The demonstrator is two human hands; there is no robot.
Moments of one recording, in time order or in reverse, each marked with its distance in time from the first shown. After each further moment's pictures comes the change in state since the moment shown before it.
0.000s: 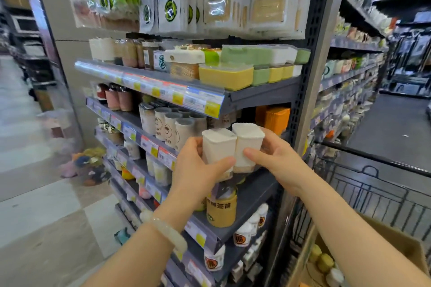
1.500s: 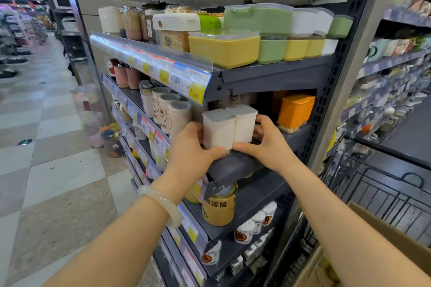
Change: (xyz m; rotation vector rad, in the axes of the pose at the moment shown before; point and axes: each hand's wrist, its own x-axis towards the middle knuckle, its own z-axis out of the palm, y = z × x) left_hand 0.057 -0.042 0.029 0.358 0.108 -0.019; right_hand 0.081 0.070 -0.021 -0.368 -0.024 -0.042
